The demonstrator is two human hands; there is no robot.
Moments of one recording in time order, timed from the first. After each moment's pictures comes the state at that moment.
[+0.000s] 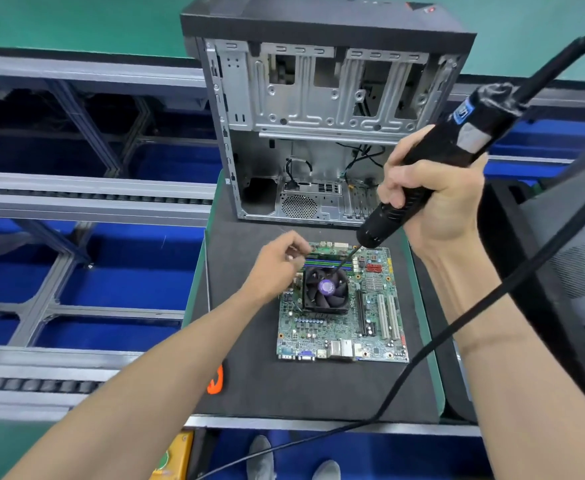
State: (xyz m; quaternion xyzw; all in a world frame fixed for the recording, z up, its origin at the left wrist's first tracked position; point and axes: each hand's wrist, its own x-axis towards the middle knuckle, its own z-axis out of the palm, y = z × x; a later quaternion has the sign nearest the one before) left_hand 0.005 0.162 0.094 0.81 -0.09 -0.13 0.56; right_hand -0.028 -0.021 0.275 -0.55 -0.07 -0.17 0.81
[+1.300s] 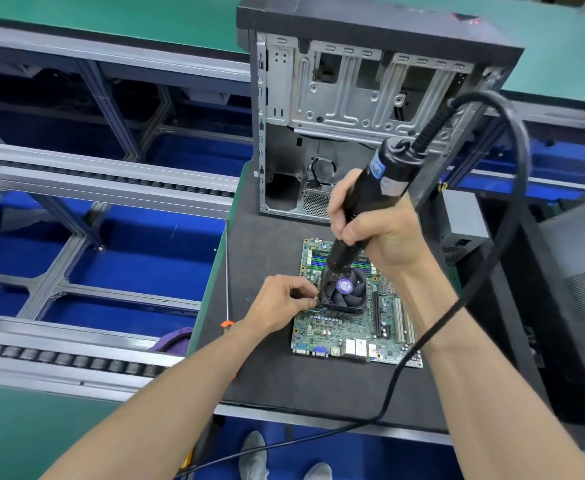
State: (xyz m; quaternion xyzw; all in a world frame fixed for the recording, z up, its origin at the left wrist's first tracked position) left_hand -0.042 0.196 0.050 0.85 -0.12 -0.13 0.50; right_hand -0.029 0.042 0.240 -0.61 -0.16 0.02 0.78
